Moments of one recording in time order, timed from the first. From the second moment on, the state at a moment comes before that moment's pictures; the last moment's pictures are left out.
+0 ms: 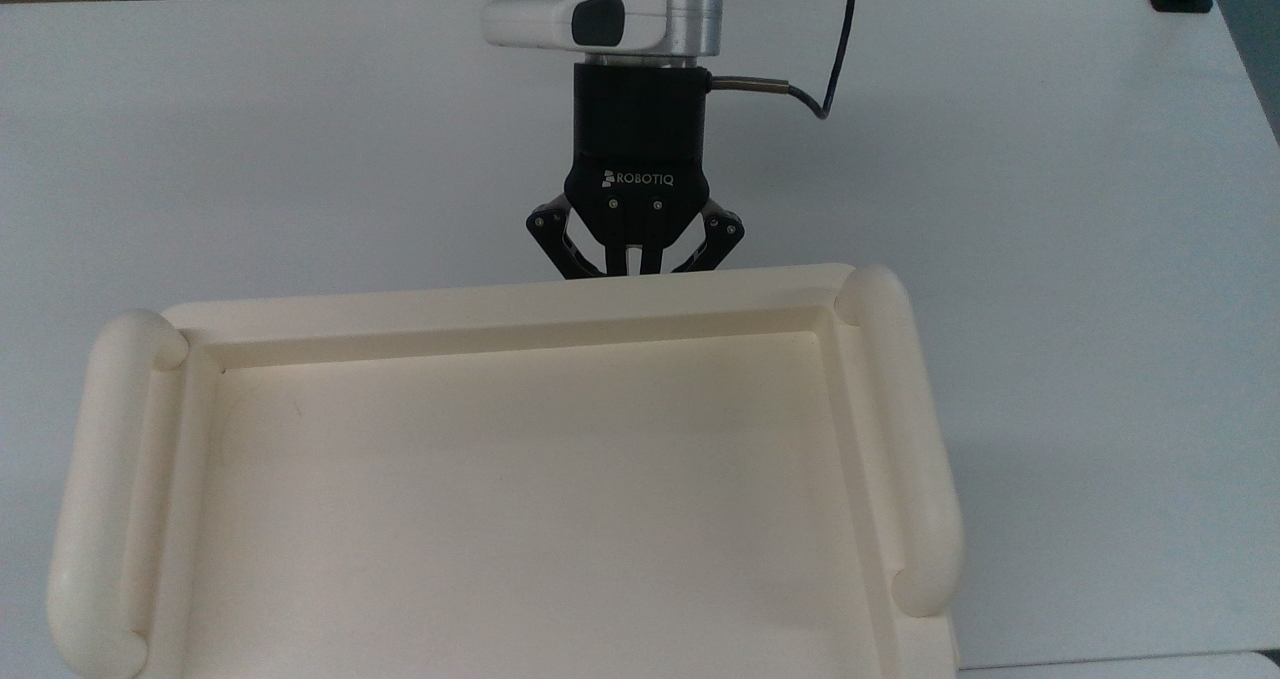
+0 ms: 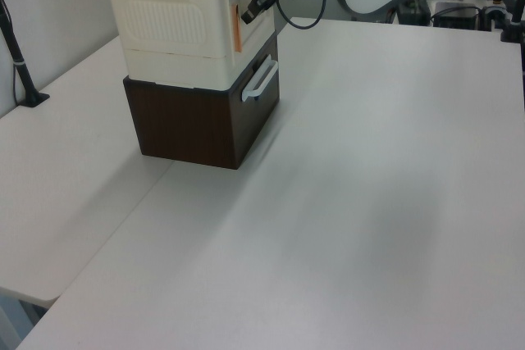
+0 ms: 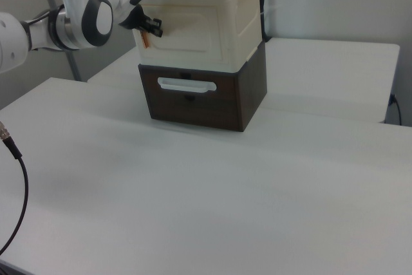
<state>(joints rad) 0.41 0.41 -0.31 -1.43 -0.04 2.67 0.24</state>
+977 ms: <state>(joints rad) 0.40 0.41 -0.32 -1.42 -0.07 2.44 0.27</state>
